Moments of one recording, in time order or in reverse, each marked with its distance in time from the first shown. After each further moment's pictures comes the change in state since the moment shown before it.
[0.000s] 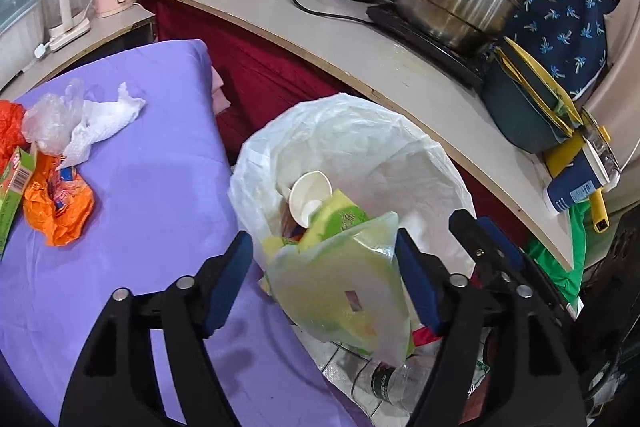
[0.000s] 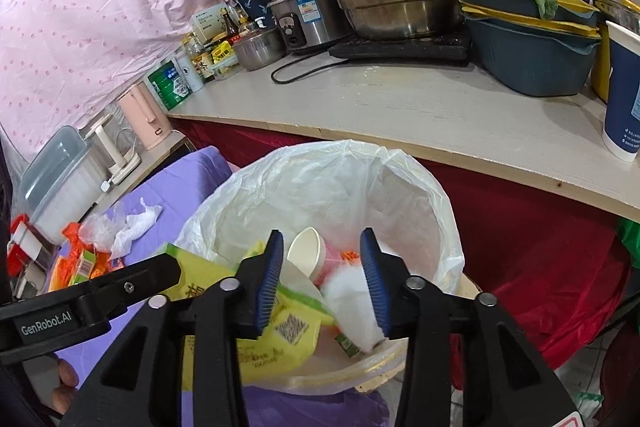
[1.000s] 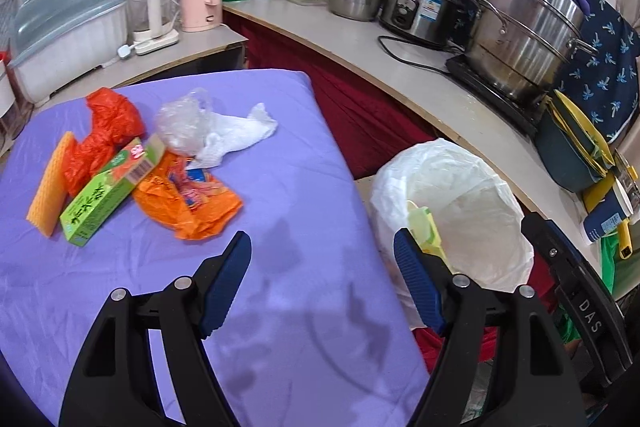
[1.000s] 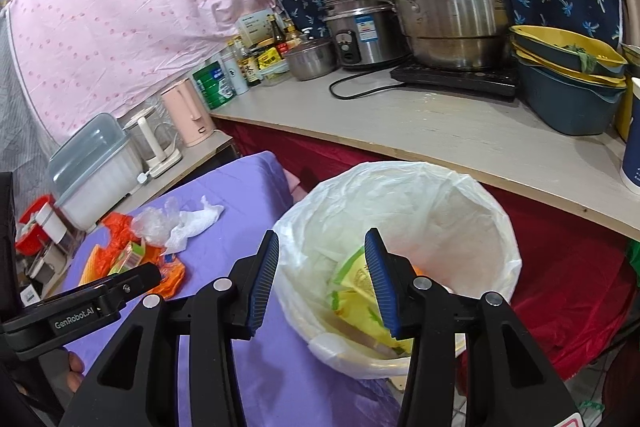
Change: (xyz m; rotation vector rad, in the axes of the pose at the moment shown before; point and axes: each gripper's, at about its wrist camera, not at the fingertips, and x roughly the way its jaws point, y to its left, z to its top) left arm -0.075 0.087 -0.015 -0.092 -0.128 0.185; right arm -0.037 0.079 -0.001 -0.091 -0.034 0.086
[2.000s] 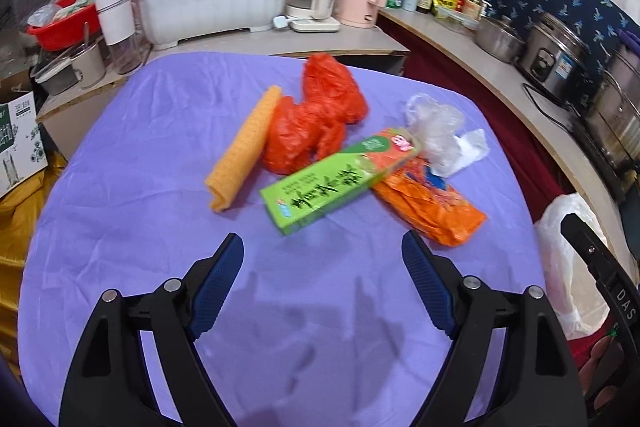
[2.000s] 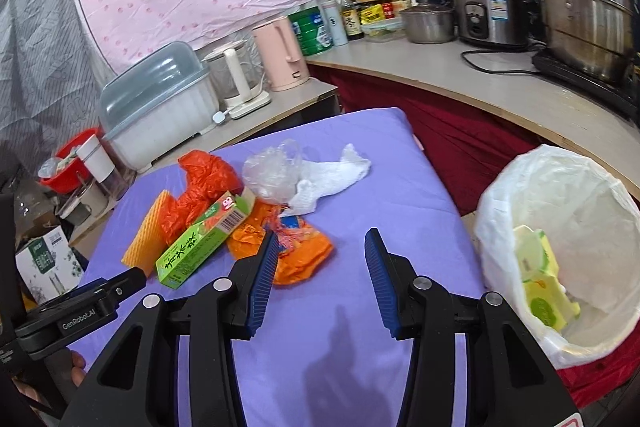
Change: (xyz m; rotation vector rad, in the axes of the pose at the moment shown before) left arm -0.032 0.202 -0.021 -0.246 -0.029 0.258; right arm 0.064 0.170 -0.035 -0.170 0.129 0.184
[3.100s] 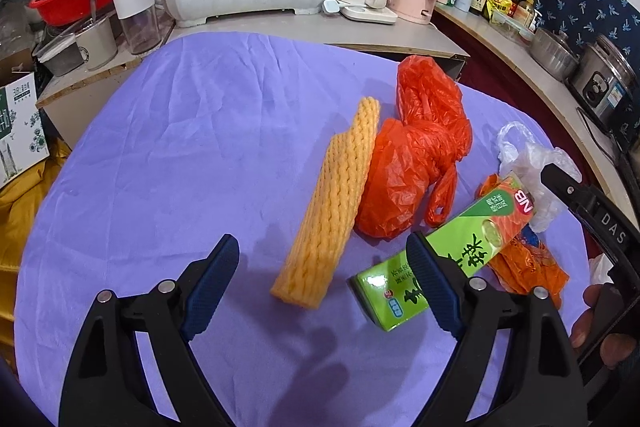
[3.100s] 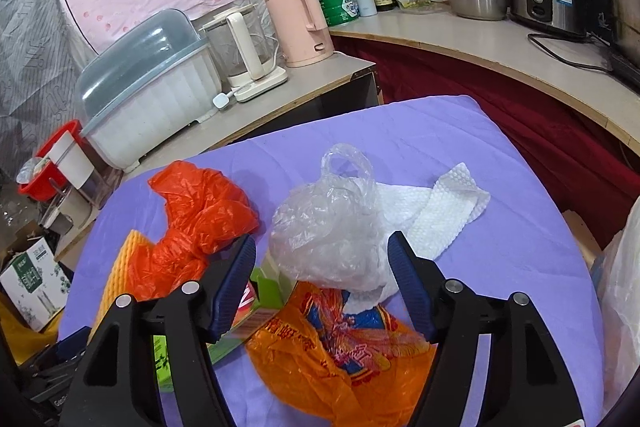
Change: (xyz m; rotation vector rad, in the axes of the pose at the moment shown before) left arm 0.082 0.067 0.042 -0.072 0.047 0.058; right arm 0.151 0.059 0.042 0.000 0.078 0.013
